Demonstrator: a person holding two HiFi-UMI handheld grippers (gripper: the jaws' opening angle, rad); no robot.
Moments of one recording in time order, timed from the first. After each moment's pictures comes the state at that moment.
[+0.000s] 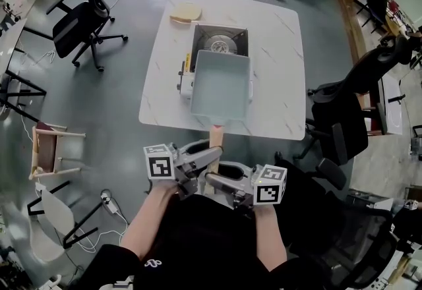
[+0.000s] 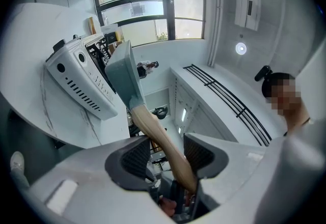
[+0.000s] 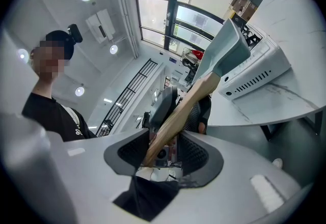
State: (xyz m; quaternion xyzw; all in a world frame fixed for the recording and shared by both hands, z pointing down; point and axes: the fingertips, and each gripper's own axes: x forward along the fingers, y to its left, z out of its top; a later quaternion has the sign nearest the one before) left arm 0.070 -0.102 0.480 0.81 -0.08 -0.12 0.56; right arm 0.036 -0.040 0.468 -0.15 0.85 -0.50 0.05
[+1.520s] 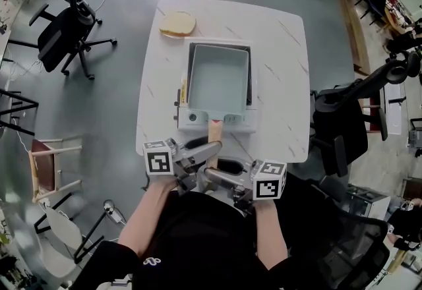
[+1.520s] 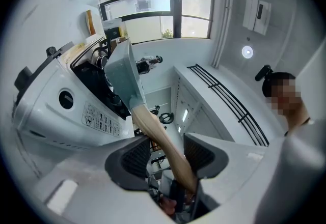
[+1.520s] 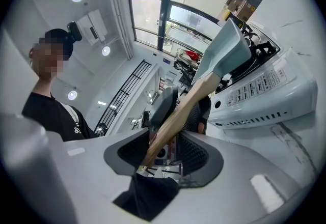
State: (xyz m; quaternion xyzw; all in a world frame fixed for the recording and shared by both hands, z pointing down) left arm 0.068 -0.238 0.507 0.80 -0.07 -0.10 0.59; right arm 0.032 -0.178 0.493 -0.17 0.84 -0.52 0.04
